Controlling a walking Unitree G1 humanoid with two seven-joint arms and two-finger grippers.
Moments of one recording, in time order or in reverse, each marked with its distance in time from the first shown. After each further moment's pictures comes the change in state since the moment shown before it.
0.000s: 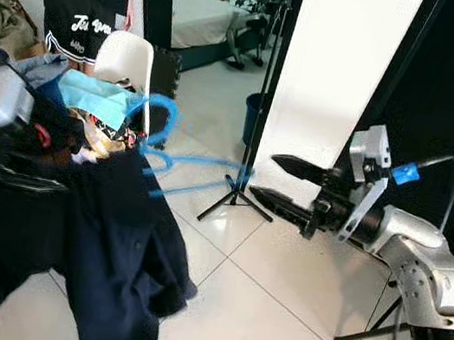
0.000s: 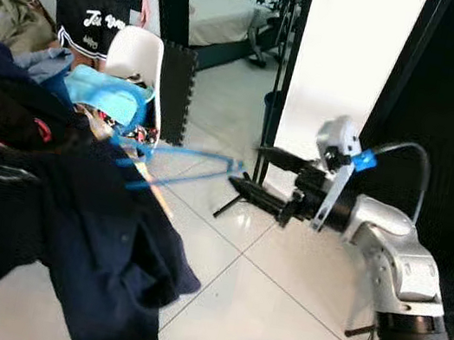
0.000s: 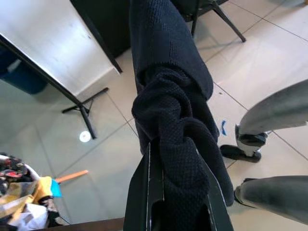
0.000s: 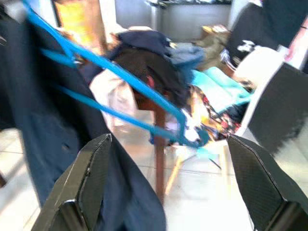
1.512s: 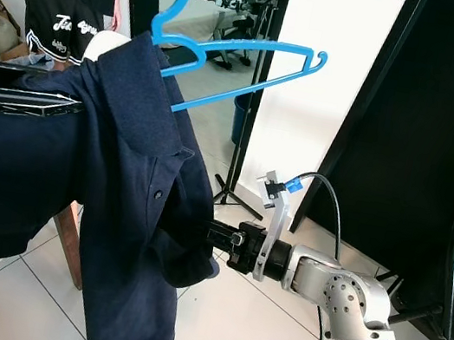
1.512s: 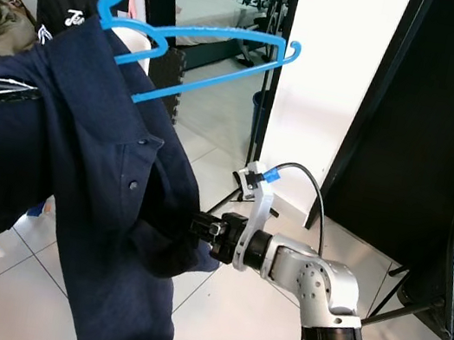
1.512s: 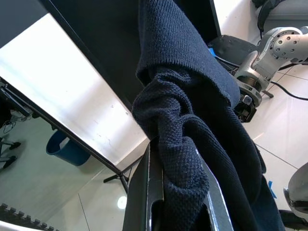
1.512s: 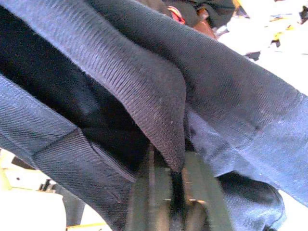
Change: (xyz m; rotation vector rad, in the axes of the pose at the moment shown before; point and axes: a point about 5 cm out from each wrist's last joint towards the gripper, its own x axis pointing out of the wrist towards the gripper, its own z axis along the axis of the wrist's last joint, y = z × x) left arm -0.013 0.016 0.062 0.145 -0.277 0.144; right arm 0.060 0.063 -0.071 0.697 0.181 0.029
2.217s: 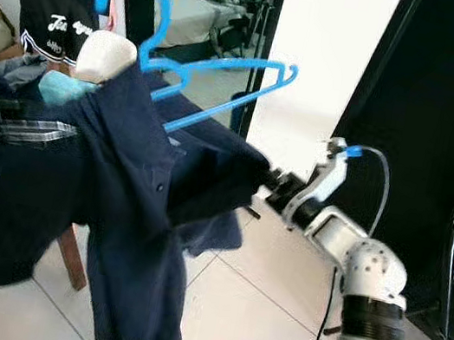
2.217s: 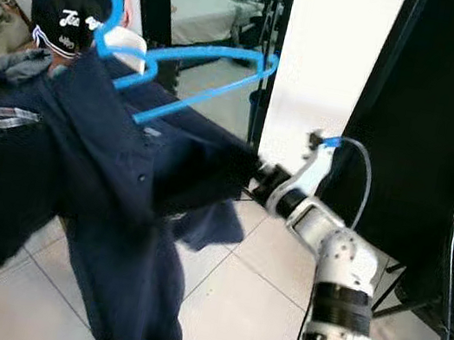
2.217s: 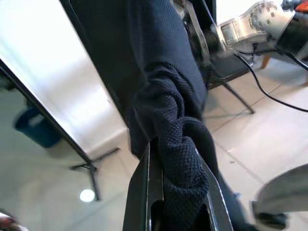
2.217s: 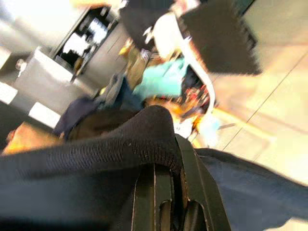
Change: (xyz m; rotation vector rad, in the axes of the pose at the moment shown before) left arm 0.000 -0.036 -0.054 -0.230 0.014 0.052; right arm -0.030 -0.043 0.079 0.162 -0.474 -0.339
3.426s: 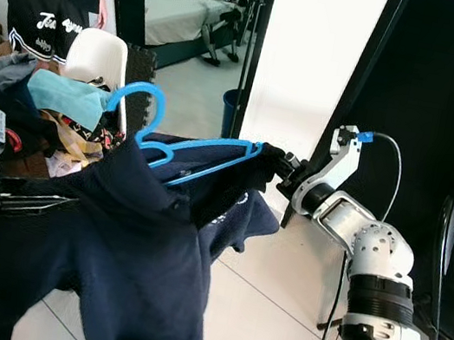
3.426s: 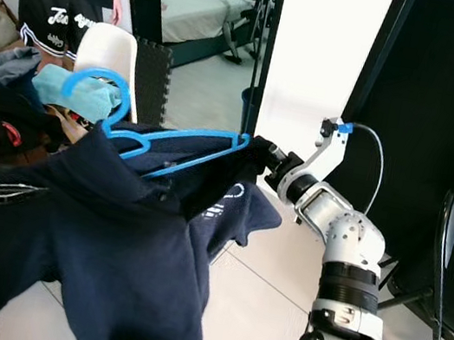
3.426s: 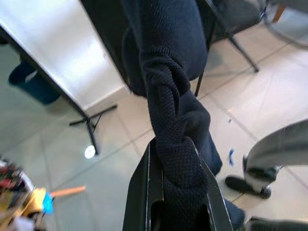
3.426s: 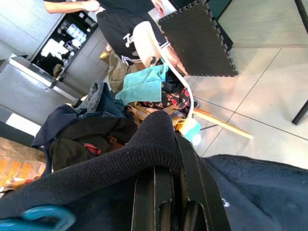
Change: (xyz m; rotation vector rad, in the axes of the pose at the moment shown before) left arm -0.016 -0.028 -0.020 0.024 0.230 0.017; right arm 0.011 -0.001 0.006 -0.003 0.036 -0.057
